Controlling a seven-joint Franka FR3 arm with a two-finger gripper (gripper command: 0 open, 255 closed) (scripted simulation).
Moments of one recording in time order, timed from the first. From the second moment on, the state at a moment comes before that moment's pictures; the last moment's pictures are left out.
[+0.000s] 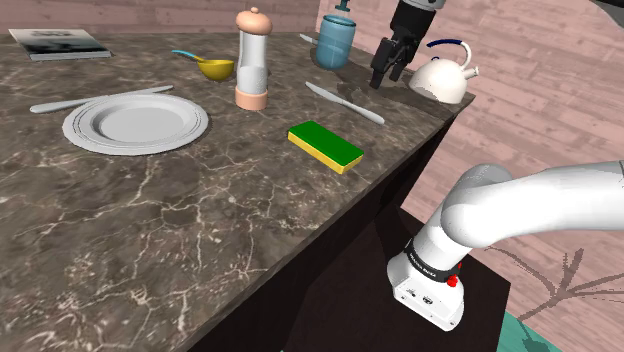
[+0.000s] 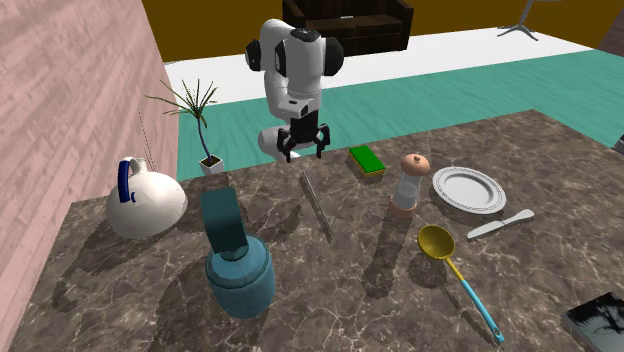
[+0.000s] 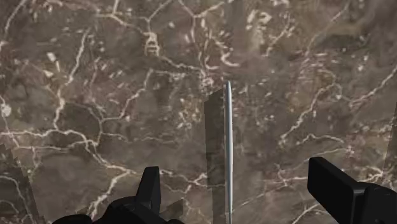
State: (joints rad) arm 0.01 -0.82 -0.03 -2.32 -0.07 1.58 -0.02
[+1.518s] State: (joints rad) arm 0.02 -0.68 -0.03 -2.41 -0.06 1.82 -0.02
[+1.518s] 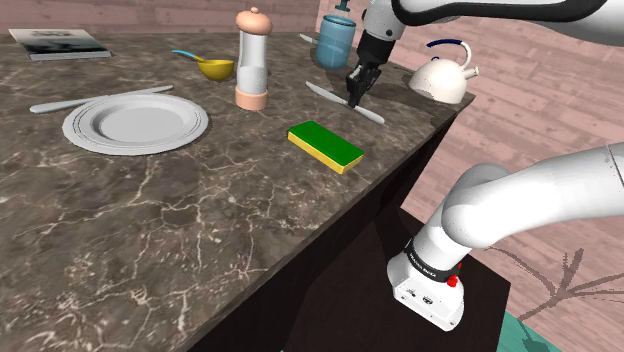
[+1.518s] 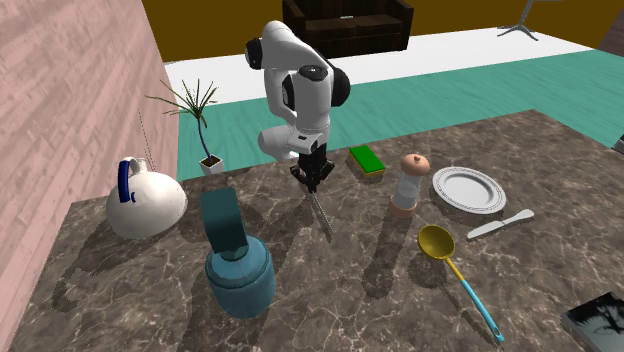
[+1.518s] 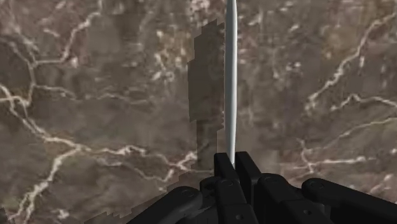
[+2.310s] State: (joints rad) arm 0.03 -0.66 -0.03 -2.28 -0.06 1.71 -0.02
